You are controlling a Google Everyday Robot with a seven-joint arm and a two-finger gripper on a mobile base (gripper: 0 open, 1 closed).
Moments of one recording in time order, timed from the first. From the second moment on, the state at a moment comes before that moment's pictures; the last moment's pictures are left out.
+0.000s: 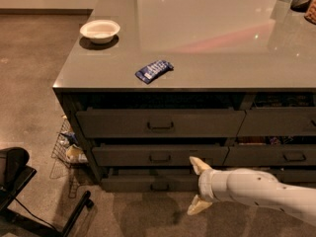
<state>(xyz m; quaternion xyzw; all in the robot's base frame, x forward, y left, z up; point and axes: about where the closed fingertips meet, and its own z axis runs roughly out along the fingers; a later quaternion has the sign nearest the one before) 0.468 -0.132 0.523 -0.66 0.68 0.02 0.32</state>
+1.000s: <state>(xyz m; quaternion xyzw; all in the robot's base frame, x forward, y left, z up) 0.528 -0.155 0.371 -0.66 0.67 0.03 0.33</state>
